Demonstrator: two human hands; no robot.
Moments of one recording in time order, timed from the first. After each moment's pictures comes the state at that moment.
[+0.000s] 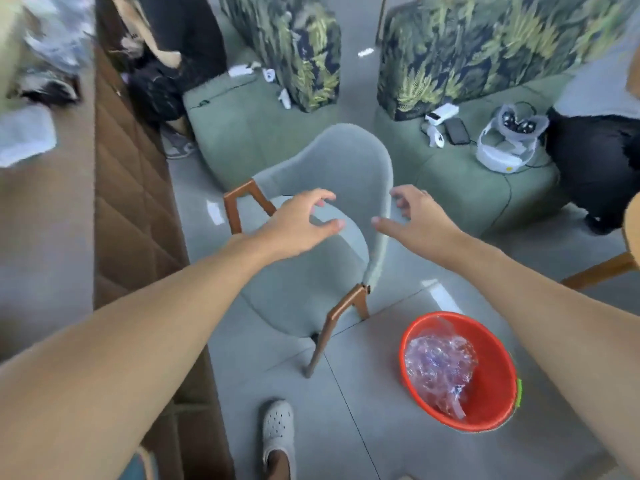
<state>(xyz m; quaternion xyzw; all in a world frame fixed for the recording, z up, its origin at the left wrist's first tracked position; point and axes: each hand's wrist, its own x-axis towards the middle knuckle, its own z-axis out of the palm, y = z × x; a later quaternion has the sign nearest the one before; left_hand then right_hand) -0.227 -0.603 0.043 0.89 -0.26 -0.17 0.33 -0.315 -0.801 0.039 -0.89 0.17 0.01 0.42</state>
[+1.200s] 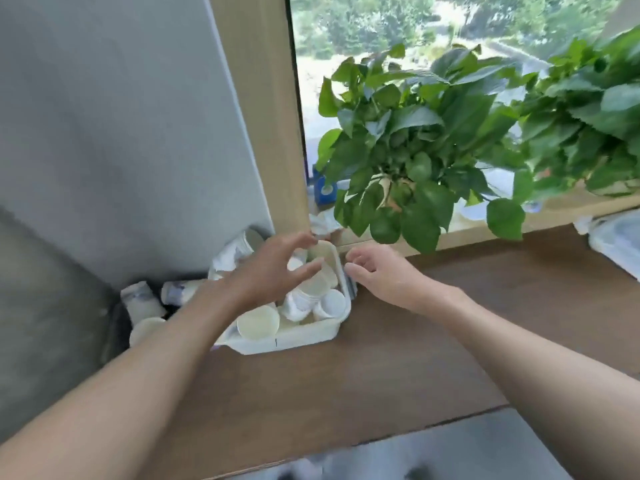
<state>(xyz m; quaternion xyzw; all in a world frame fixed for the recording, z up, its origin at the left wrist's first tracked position) -0.236 -0.025 0.104 0.81 0.51 0.14 0.25 -0.027 -0.049 0.085 -0.63 -0.67 0.35 0.21</state>
